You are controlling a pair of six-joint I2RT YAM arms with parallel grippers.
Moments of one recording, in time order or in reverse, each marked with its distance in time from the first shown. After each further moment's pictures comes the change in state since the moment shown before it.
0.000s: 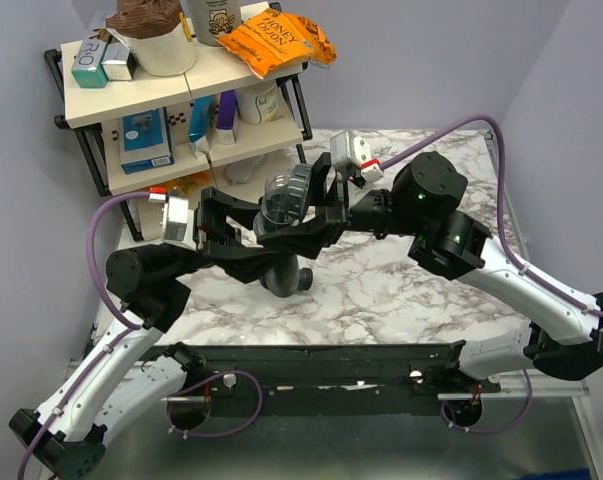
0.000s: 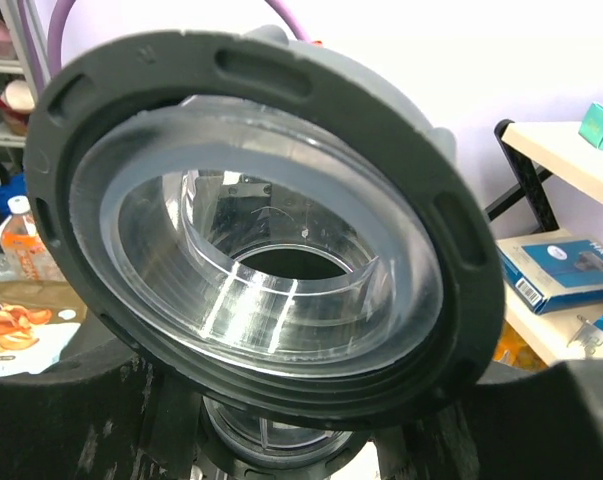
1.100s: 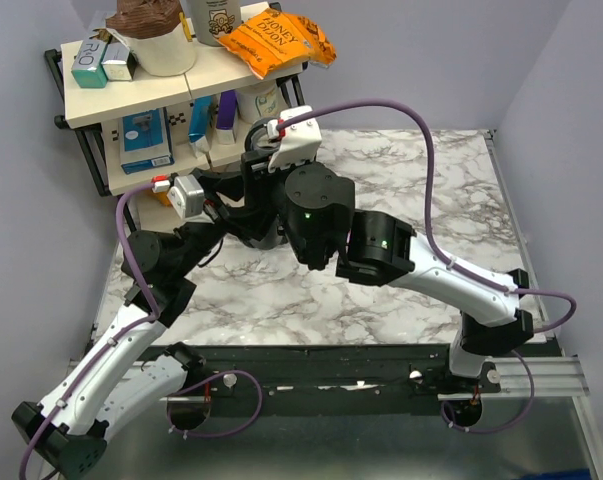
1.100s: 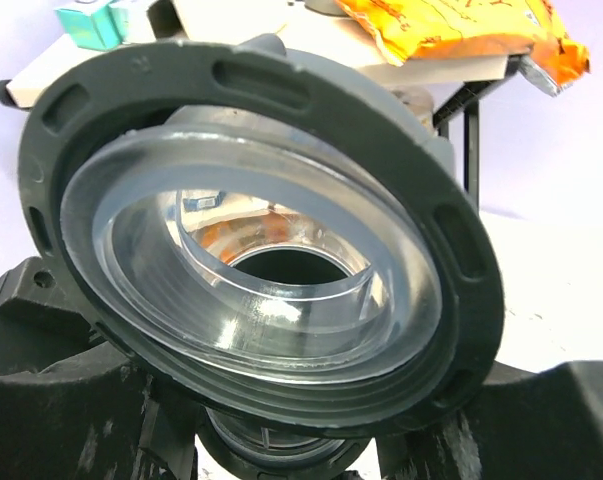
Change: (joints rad) left arm 0.001 0.035 0.010 -0.182 -0.423 0.304; right arm 0.272 0.435 0.595 -0.381 1.476 0.050
